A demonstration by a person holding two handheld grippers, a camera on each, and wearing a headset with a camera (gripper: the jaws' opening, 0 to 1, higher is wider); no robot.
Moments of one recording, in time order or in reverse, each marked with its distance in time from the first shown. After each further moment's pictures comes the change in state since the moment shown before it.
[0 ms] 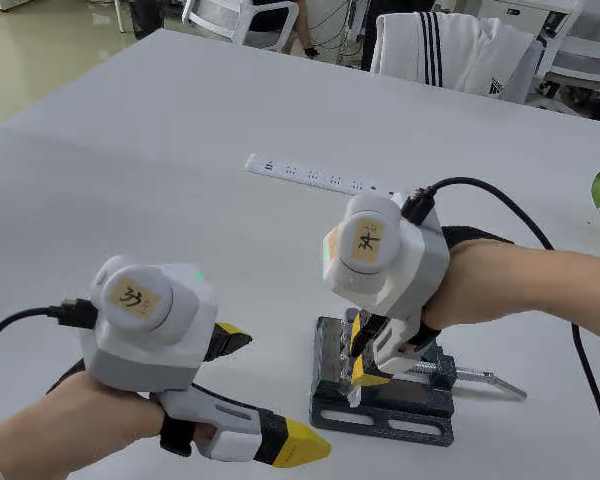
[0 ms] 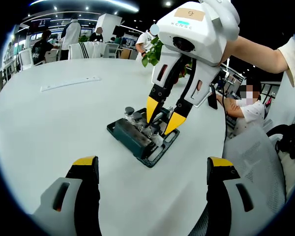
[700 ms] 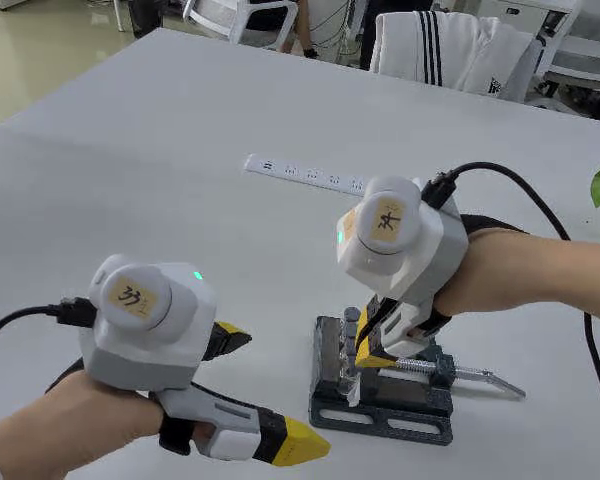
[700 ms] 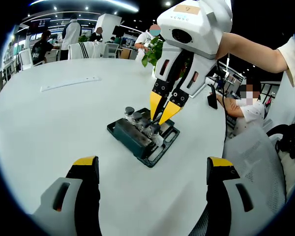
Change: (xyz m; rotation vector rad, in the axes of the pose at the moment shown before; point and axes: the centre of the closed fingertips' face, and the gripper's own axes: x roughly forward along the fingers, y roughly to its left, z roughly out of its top) left arm 0.000 0.001 0.001 0.002 0.001 0.001; right arm -0.008 -0.011 -0.001 0.036 -0.042 -0.004
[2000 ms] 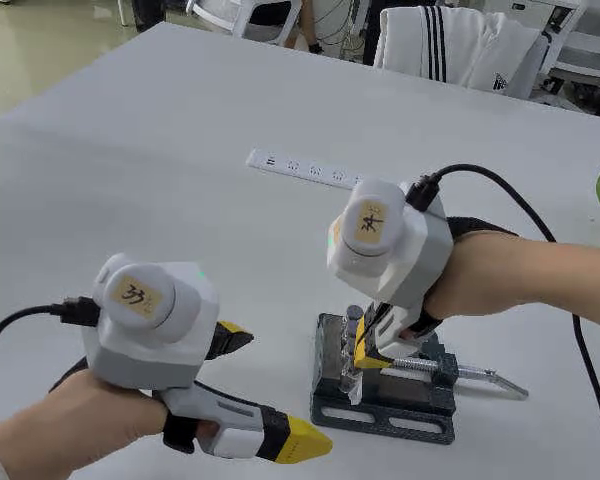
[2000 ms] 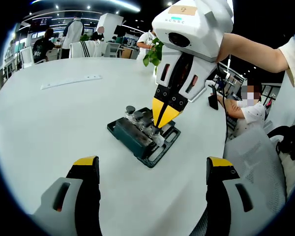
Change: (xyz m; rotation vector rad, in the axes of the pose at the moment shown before) left arm 0.003 0.001 -0.002 -0.014 -0.002 0.003; right arm 0.010 0.007 -0.001 0.024 0.050 0.038
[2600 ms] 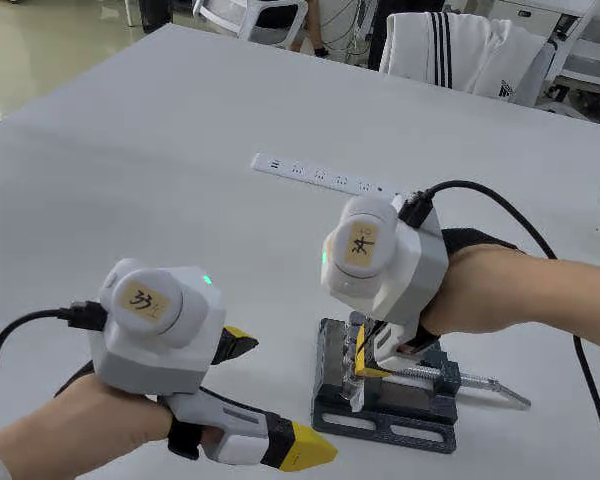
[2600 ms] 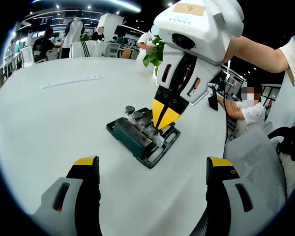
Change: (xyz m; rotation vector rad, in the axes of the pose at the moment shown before) left arm 0.003 0.000 -0.001 -0.006 -0.004 -0.001; right arm -0.001 0.003 -0.001 -0.037 0.042 -0.036
